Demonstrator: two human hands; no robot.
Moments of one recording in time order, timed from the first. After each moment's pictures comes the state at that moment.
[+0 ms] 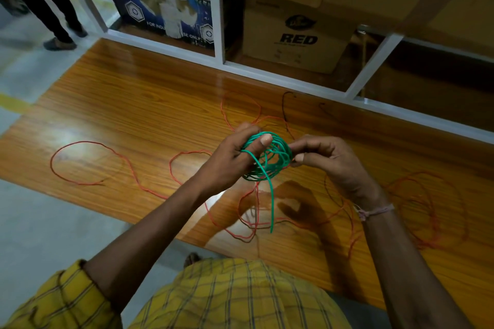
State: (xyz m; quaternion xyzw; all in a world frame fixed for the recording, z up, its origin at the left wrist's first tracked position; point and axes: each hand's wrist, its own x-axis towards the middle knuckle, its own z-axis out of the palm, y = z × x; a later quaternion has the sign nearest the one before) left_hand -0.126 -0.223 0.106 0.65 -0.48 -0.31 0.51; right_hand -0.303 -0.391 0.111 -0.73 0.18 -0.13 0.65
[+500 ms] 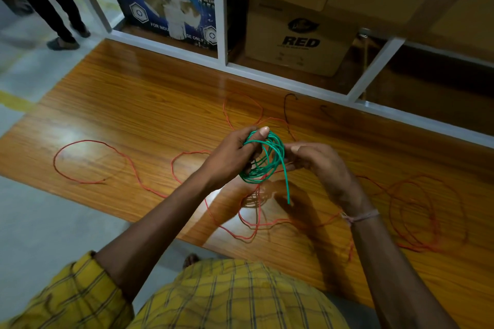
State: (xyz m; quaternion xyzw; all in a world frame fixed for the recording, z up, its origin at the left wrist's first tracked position) left_hand -0.117 -0.236 0.093 0.65 -0.37 -0.41 0.52; right_hand -0.287 -0.381 0.091 -0.70 0.27 -0.11 0.66
